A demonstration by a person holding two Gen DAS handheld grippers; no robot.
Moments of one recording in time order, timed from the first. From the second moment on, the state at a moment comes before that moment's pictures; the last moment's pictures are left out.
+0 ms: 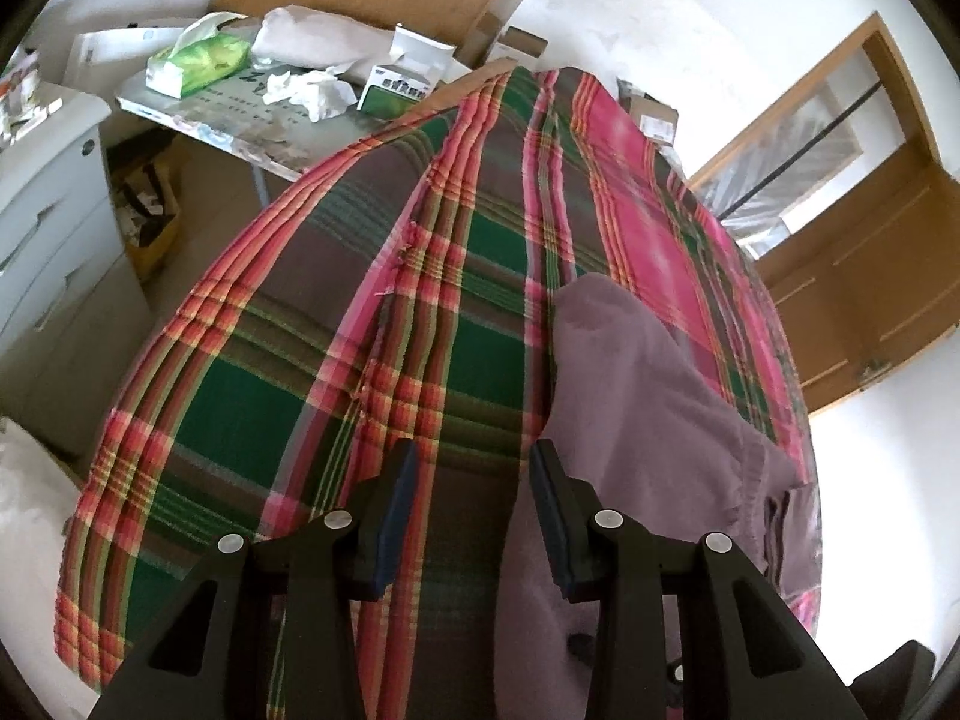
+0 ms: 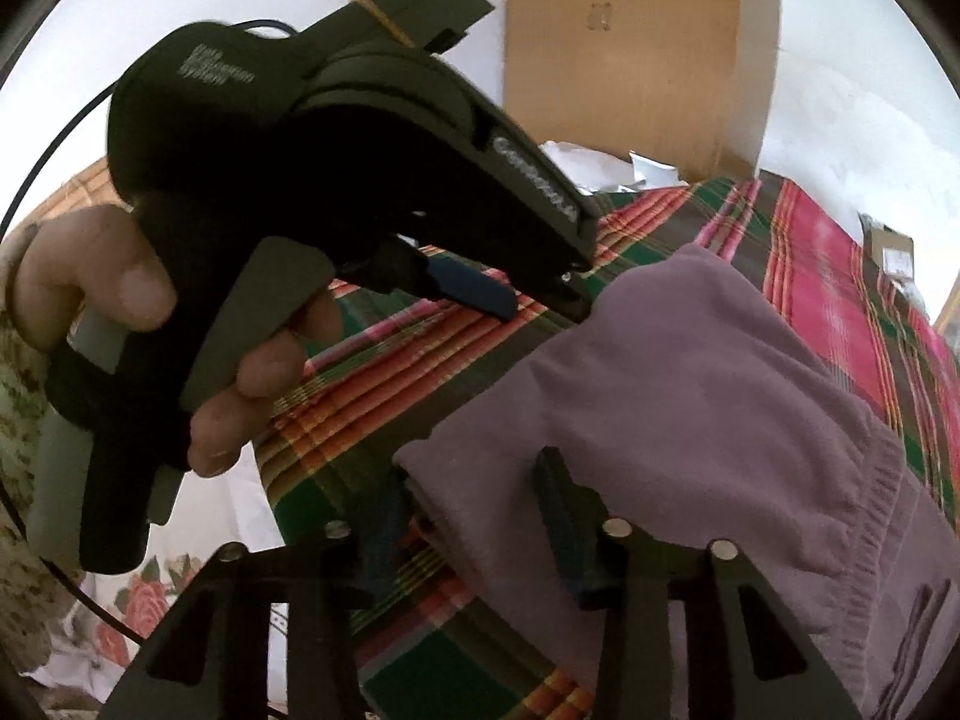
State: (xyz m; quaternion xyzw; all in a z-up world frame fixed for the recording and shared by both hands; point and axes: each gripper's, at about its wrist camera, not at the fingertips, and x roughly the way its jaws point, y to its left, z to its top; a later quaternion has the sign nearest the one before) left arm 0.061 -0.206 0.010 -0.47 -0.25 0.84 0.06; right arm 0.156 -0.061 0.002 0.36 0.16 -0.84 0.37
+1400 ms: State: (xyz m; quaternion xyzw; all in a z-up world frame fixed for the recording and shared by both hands) left arm 0.007 -0.161 0.041 -0.47 -0.29 0.82 0.15; right arm 0.186 0.001 0.044 0.28 0.08 -0.87 0.39
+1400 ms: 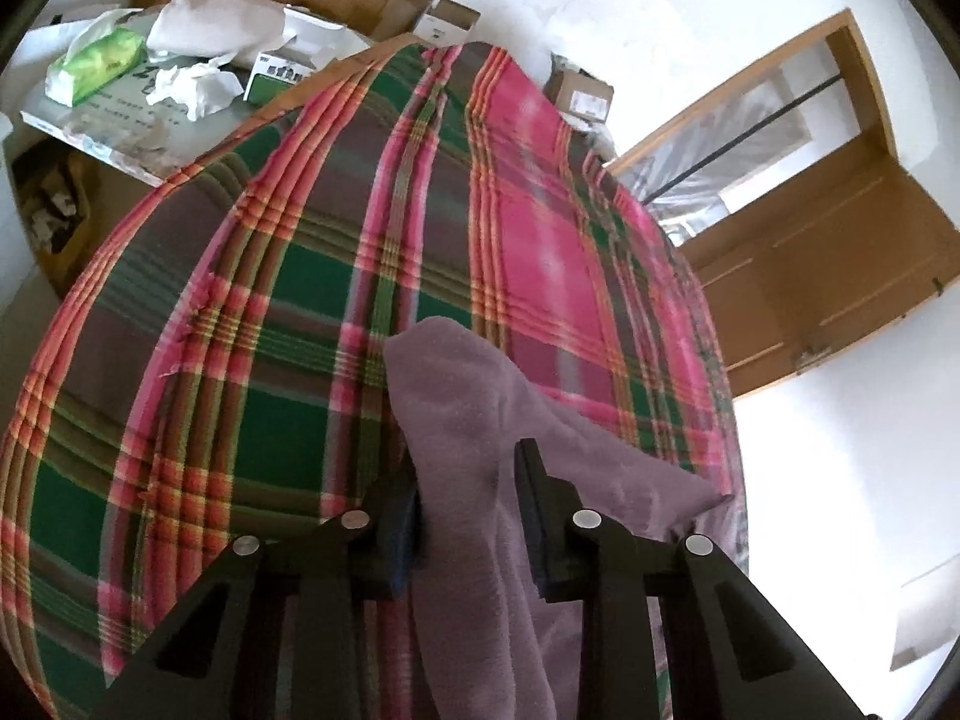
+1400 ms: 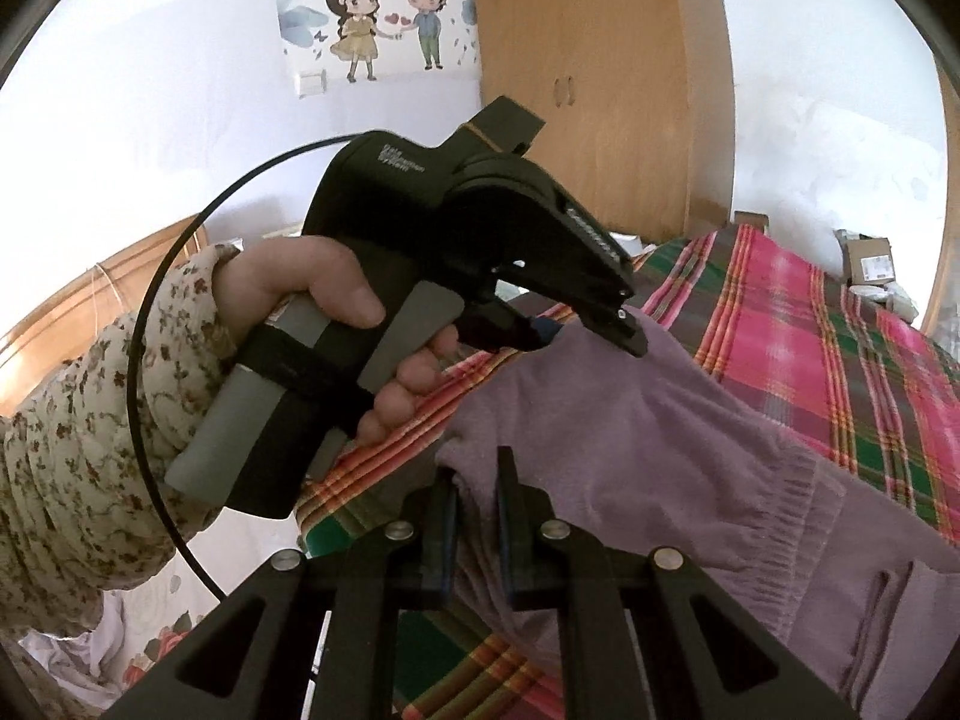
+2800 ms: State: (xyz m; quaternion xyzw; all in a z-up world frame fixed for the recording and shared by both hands) left arm -0.005 0.012 0.141 -0.42 -0.26 0.82 0.29; right arm 0.182 0.178 0.109 0.22 -0.11 -0.93 0.28
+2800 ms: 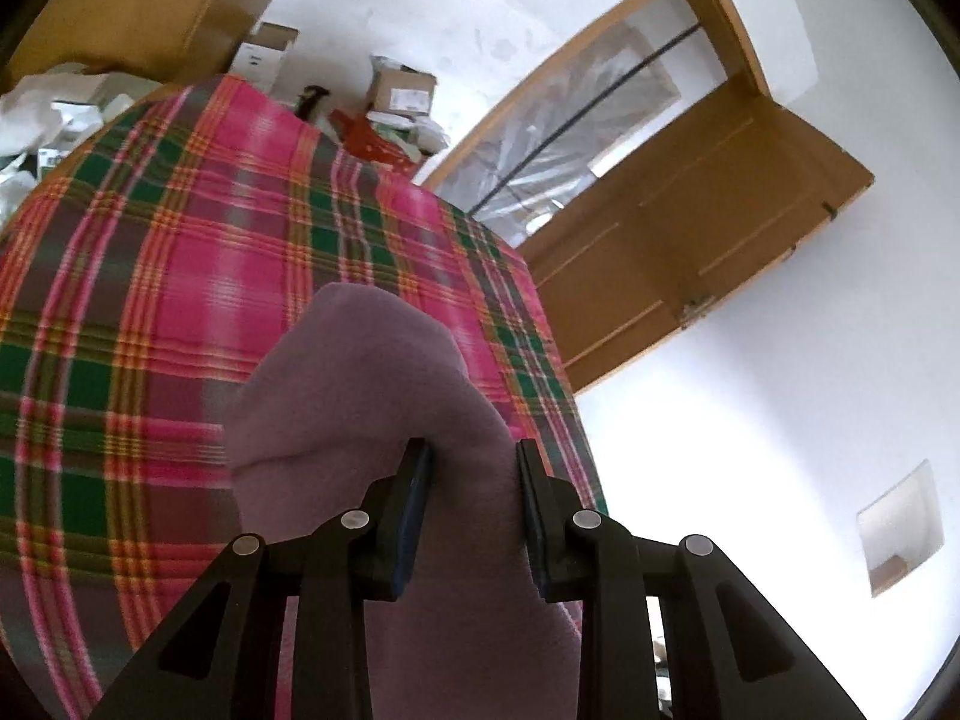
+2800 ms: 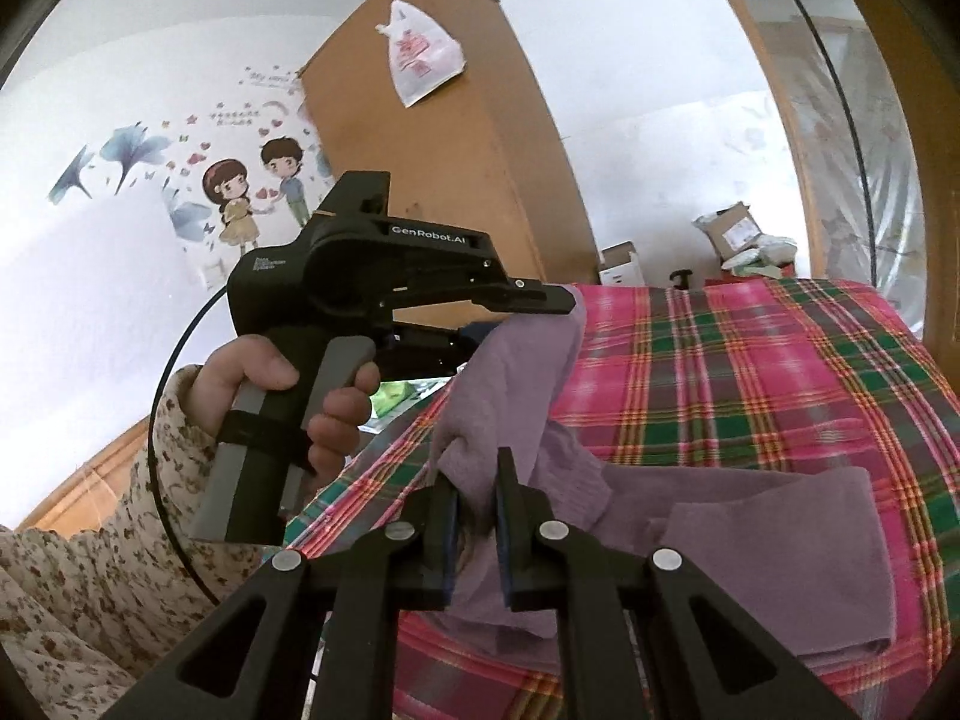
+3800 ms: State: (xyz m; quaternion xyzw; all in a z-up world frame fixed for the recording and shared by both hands) left arm -0.033 0.121 0.120 -0.44 -0.22 0.79 0.37; right arm 0.164 0.301 0.075 0.25 -0.18 -0.94 0.11
